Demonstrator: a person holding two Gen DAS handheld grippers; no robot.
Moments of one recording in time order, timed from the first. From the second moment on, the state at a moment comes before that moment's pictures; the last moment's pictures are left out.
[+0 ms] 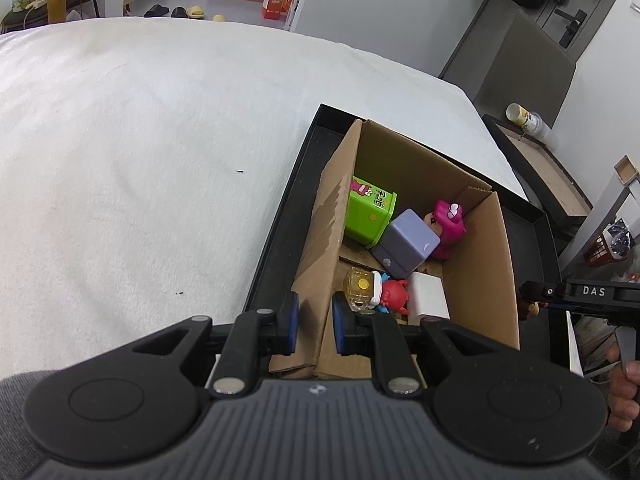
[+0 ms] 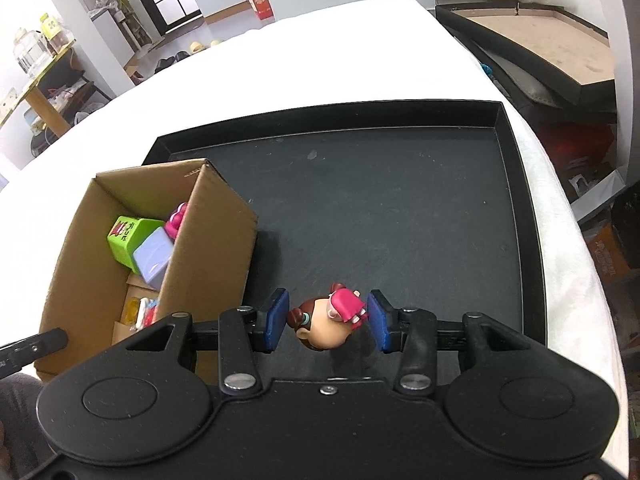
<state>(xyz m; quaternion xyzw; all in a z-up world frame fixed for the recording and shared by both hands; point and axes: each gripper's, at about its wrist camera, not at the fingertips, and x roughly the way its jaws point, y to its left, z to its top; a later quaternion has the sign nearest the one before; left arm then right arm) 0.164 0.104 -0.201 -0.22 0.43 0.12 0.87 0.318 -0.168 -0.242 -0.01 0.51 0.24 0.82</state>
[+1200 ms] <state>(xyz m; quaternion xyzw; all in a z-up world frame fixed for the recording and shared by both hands) 0.158 0.116 -0.209 -0.24 0.41 0.08 0.88 0.278 -0.042 -0.192 -0.02 0.49 0.29 0.82</state>
